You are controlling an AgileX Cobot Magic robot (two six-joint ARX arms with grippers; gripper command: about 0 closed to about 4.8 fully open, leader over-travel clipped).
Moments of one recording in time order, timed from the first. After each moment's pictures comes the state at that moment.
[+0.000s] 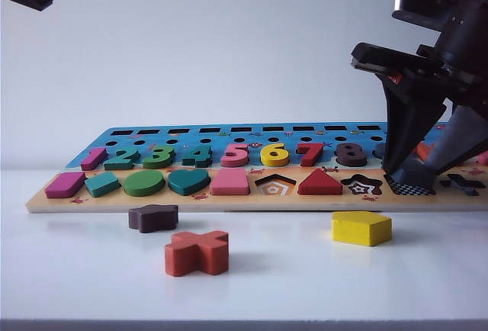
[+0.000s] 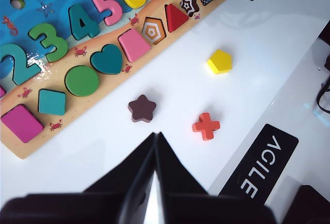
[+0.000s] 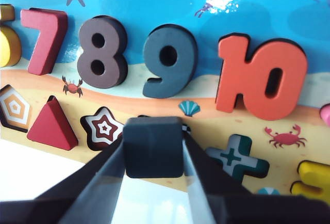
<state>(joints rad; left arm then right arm) -0.58 0.74 0.82 -0.85 0.39 0.02 0.56 1.20 0.73 -0.48 0.04 0.42</state>
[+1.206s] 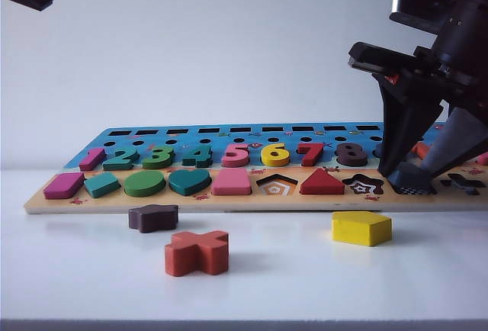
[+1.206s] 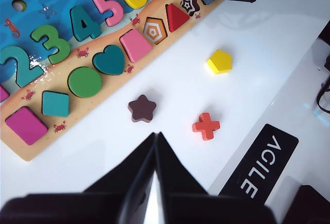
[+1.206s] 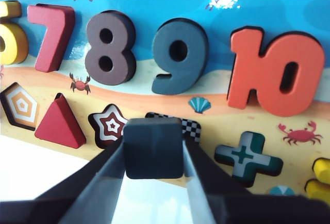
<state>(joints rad) -0.58 0.74 0.82 -0.85 0.39 0.02 0.56 1.21 0.72 -0.47 0.02 0.42</state>
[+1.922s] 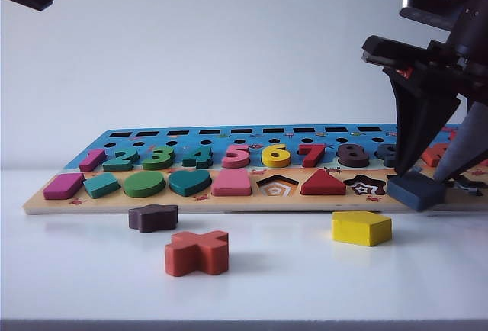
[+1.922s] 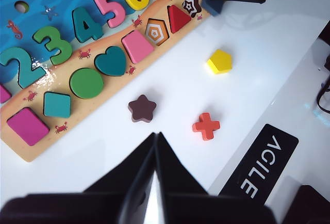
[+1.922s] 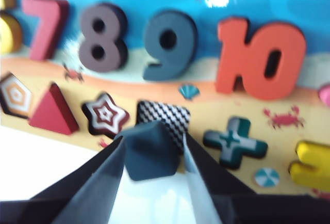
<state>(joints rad) -0.58 0.74 0.82 -0.85 0.39 0.02 0.55 1.17 0.73 -0.55 0.02 0.42</state>
